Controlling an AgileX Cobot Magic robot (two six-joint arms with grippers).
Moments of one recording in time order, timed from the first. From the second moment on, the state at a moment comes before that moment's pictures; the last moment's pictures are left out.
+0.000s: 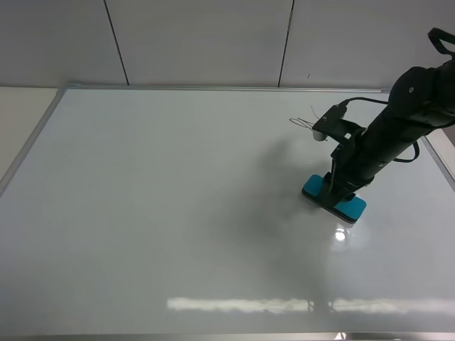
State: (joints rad) left arm -0.05 -0.01 -0.51 0.09 1.06 -0.08; right arm 0.24 1.80 -0.86 0.35 0.50 -0.94
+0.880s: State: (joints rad) left arm -0.05 -0.01 -0.51 0.09 1.06 -0.08; right arm 0.24 1.85 -1.21 0.24 0.58 -0.35
